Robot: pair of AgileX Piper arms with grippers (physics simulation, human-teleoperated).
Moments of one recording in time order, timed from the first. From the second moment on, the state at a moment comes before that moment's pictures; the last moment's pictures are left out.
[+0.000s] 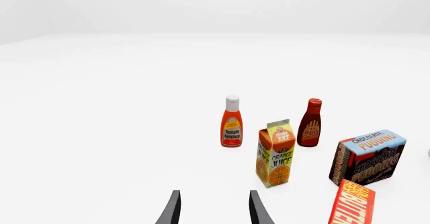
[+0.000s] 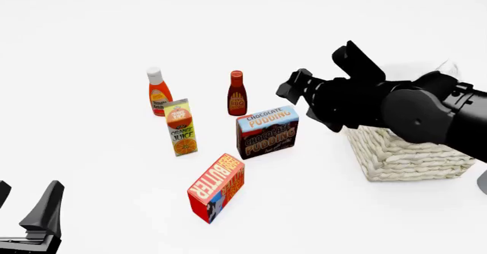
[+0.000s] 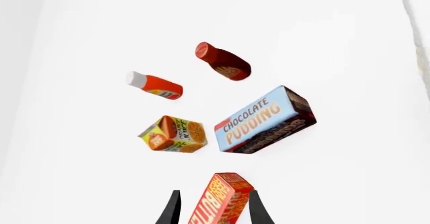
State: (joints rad) left arm 0.00 0.01 0.00 0.00 0.00; right arm 0.53 1.33 -1.01 0.35 0.84
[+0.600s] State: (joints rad) left arm 0.00 0.01 0.00 0.00 0.00; right arm 0.62 1.46 -1.07 0.40 0.89
